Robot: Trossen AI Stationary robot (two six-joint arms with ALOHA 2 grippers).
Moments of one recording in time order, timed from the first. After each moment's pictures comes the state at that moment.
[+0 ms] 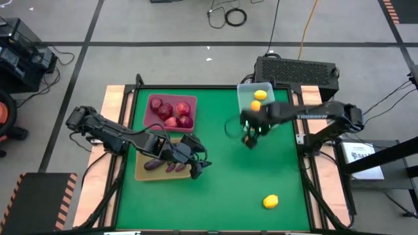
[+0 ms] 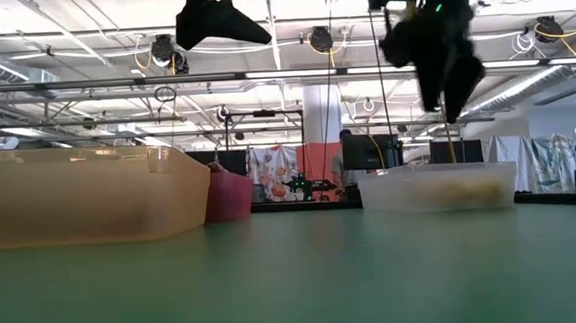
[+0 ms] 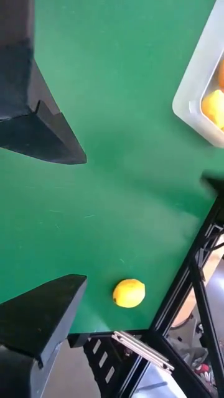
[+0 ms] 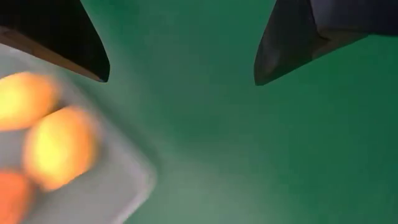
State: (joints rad) left arm -0.30 1.51 1.15 -0.27 -0.29 -0.64; right arm -0.12 1.45 1.19 -1.14 0.02 0.63
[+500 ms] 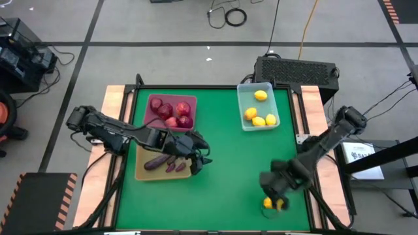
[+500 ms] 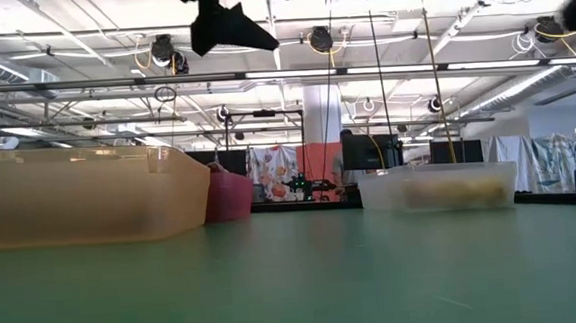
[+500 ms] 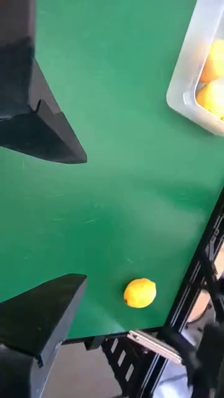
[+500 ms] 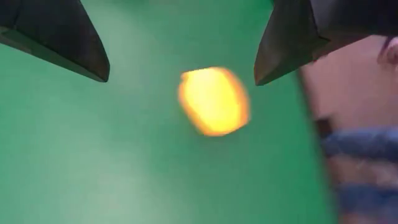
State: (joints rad) left arm -0.22 1.51 1.15 -0.27 -0.17 -0.51; right arm 0.68 1.45 1.12 -1.03 -0.11 0.87
